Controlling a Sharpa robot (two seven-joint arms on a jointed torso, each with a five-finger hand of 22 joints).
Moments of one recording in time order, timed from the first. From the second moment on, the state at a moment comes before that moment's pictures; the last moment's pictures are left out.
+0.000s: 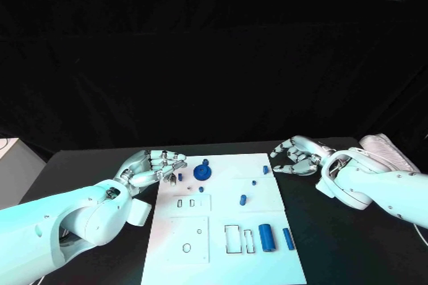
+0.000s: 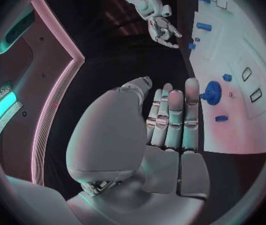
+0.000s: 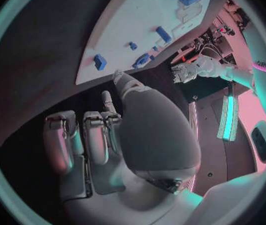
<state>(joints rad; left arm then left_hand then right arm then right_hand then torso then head) 1.18 -0.98 0.00 1.67 -0.16 -0.29 0.35 1.52 -0.21 0.37 0.28 0.25 0.90 0.19 0.26 0.26 1.15 0.13 0.08 0.10 1.01 0.06 1.34 0.53 0.17 0.92 0.16 1.04 0.67 1.35 -0.93 -0.14 1.41 -1.16 -0.37 0.07 1.46 -0.20 0.29 0.18 0.12 0.91 0.17 0.13 0.33 1.47 0.08 1.57 1.31 1.47 0.01 1.56 1.31 0.01 1.46 0.12 1.57 1.31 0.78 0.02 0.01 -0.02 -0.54</state>
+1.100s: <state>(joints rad) 1.18 -0.99 0.00 1.67 -0.16 -0.29 0.35 1.52 -0.21 0.38 0.28 0.25 0.90 0.19 0.26 0.26 1.15 0.13 0.08 0.10 1.01 0.06 1.33 0.53 0.17 0.91 0.16 1.04 0.67 1.29 -0.81 -0.14 1.28 -1.20 -0.41 0.05 1.46 -0.20 0.30 0.18 0.12 0.91 0.17 0.13 0.33 1.47 0.08 1.57 1.31 1.47 0.01 1.56 1.31 0.01 1.46 0.12 1.57 1.31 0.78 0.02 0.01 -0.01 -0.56</state>
